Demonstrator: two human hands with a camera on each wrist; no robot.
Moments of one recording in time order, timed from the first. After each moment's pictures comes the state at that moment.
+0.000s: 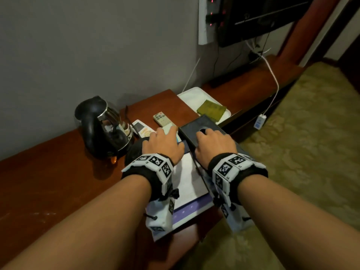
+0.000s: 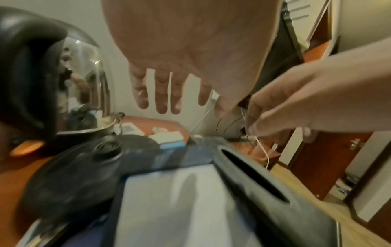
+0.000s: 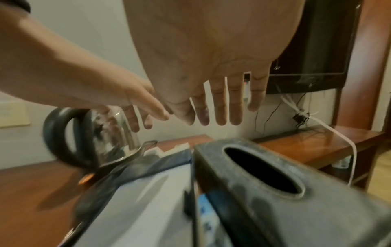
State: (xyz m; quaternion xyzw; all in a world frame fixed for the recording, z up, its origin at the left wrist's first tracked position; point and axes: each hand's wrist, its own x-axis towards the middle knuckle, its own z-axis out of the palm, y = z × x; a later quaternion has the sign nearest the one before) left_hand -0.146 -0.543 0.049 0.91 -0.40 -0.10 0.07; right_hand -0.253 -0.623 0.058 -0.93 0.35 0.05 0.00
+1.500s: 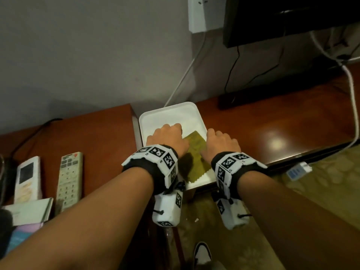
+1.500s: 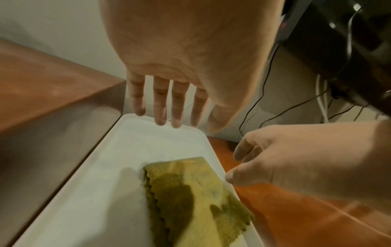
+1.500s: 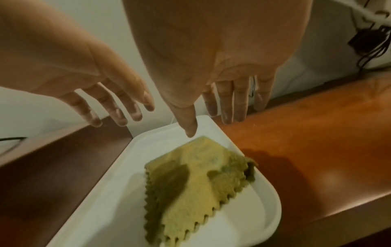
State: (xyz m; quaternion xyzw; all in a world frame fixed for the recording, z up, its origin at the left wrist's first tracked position) left_hand -0.052 -0.963 -0.066 0.95 -0.23 -0.21 0.06; right_hand -0.122 -1.072 -0.103 -0.94 0.29 0.15 0.11
